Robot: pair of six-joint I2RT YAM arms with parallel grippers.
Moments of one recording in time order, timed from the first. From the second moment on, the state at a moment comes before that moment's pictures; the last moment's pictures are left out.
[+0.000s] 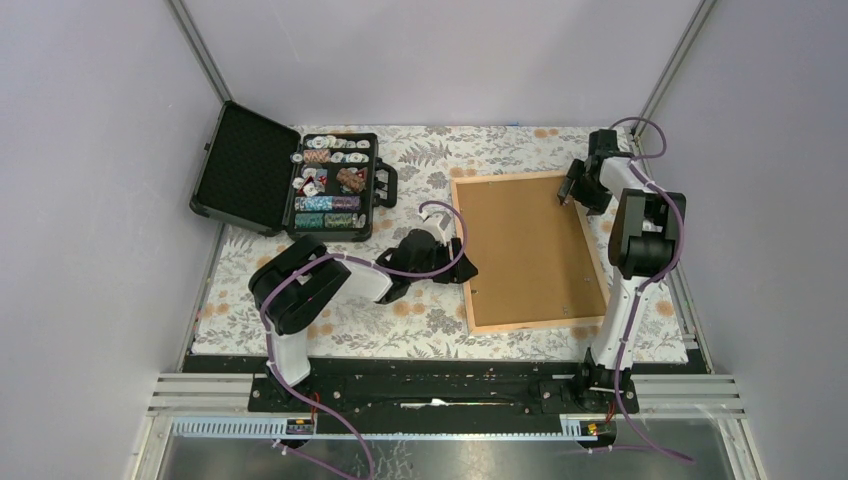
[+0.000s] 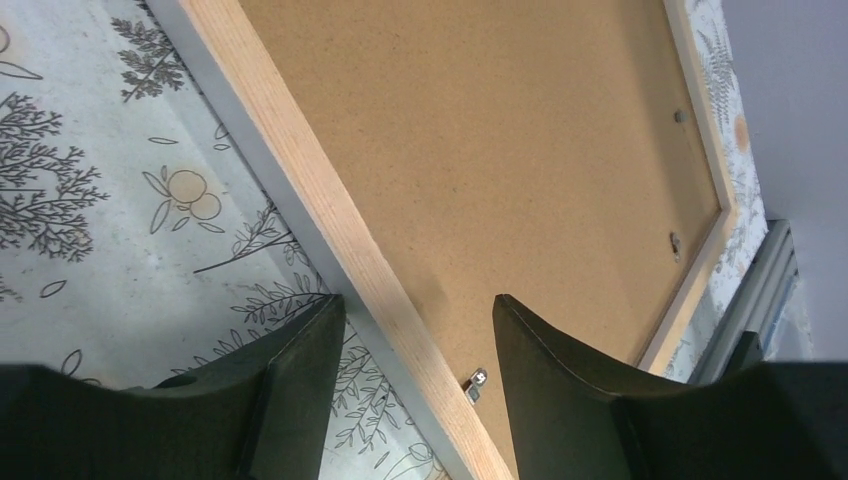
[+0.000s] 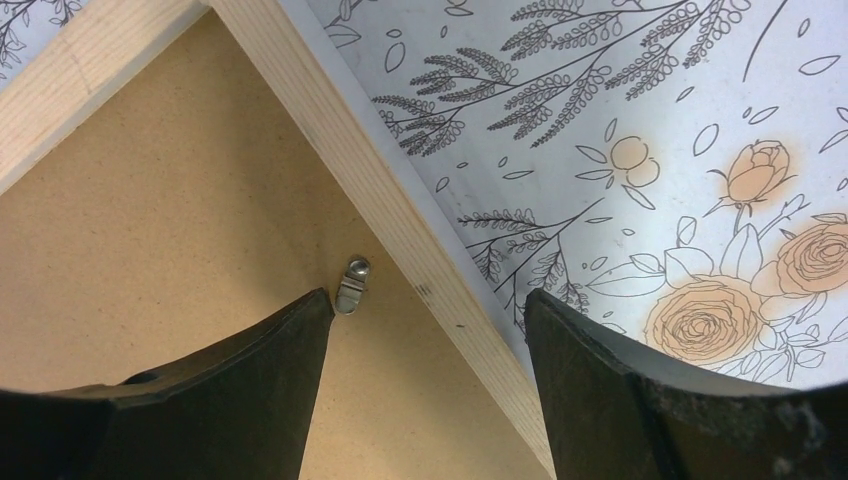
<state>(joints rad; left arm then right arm) -0.80 1.87 0.78 0.62 0.17 -0.72 -0.11 2.16 1.63 -0.62 0.05 0.36</state>
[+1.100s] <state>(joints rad) -0.87 1.89 0.90 0.39 -0.12 -0.77 -0.09 2.19 1.70 -0.68 0.15 0.34</state>
